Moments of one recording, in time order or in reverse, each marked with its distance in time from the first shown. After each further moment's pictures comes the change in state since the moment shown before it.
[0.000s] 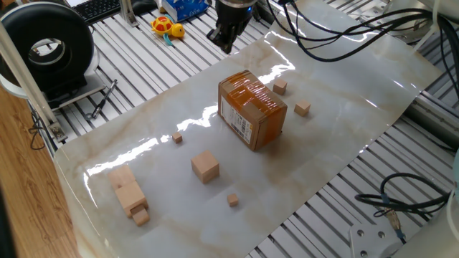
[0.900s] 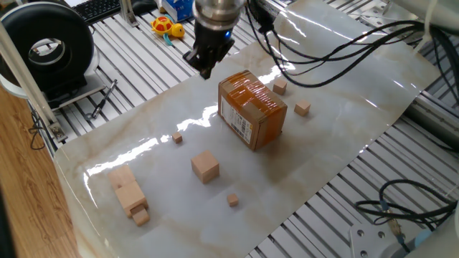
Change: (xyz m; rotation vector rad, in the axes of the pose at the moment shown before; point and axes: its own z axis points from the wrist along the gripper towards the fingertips) arm 0.017 0.074 0.023 -0.069 0.051 0.088
